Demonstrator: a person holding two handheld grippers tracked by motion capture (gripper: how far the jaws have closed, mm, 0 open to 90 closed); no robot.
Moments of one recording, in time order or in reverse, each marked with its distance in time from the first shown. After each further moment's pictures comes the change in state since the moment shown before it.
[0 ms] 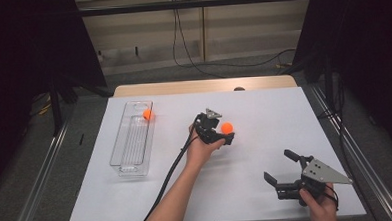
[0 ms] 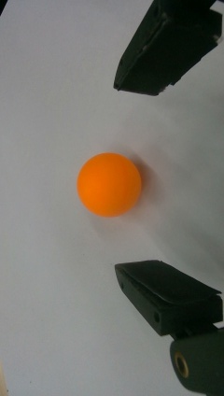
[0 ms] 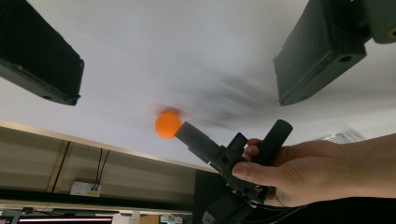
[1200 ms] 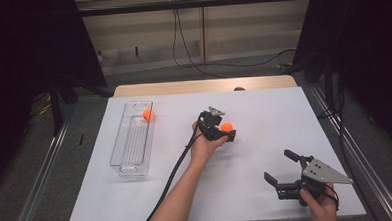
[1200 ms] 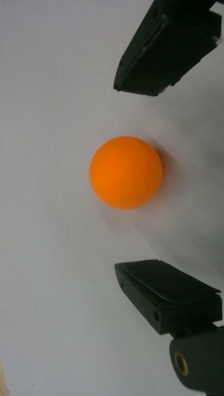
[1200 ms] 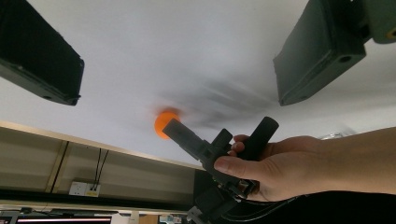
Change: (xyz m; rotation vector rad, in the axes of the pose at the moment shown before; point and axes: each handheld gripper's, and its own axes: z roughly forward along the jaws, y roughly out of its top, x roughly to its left) left arm 0.002 0.006 0.017 0.013 0.038 -0.004; right arm -0.001 0.000 0.000 -0.001 0.005 -0.001
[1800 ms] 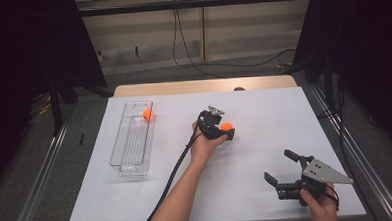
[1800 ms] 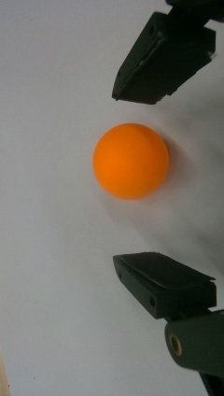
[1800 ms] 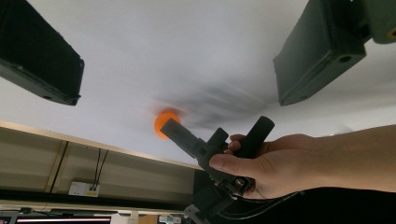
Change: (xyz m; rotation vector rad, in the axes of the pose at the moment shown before) left arm 0.004 0.000 0.004 -0.004 0.007 -0.006; right arm 0.000 0.000 0.000 0.000 0.003 0.000
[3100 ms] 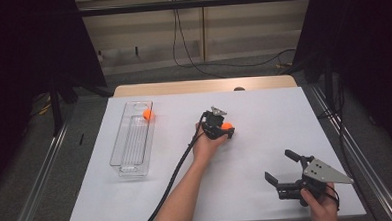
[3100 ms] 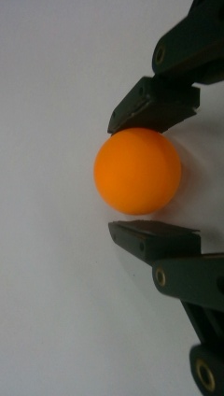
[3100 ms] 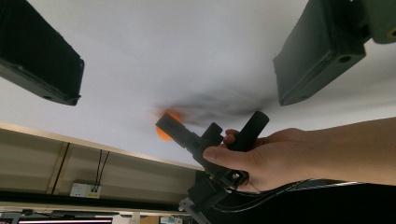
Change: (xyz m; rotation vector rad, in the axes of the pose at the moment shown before) left arm -0.002 -0.002 0.013 0.010 -0.055 0.004; right arm -0.001 0.000 -0.001 0.003 -0.007 0.006
